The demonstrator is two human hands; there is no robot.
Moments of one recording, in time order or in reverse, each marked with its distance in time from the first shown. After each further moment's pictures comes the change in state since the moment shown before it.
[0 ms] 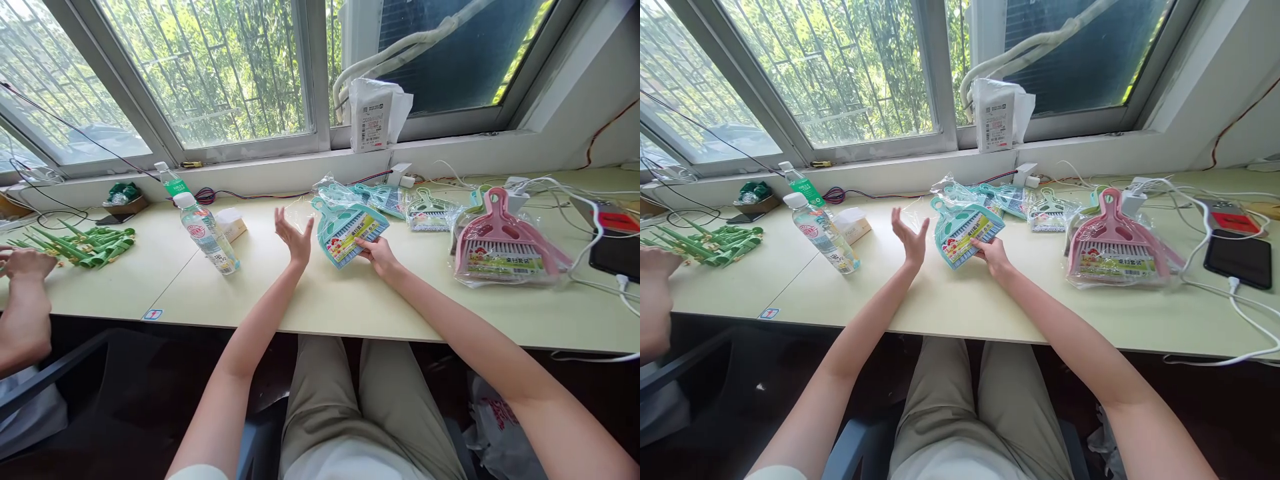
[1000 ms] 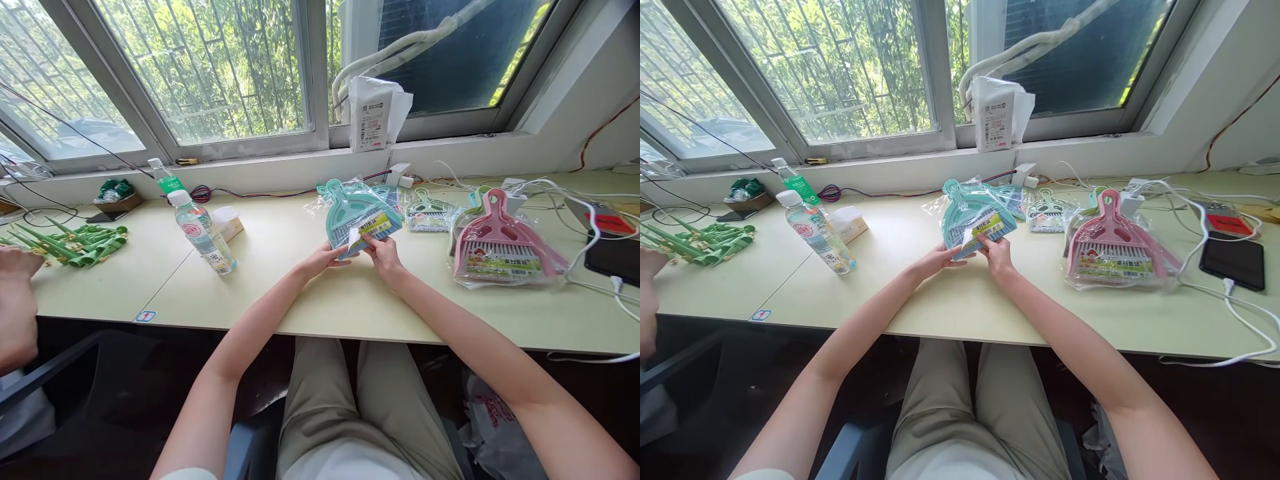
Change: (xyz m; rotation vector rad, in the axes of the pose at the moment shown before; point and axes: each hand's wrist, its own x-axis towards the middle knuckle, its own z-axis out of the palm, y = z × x) left_hand -0.040 0.002 0.021 -0.746 -1.154 -0.448; right_hand 0.008 0.007 -0.007 0.191 0.094 -0.156
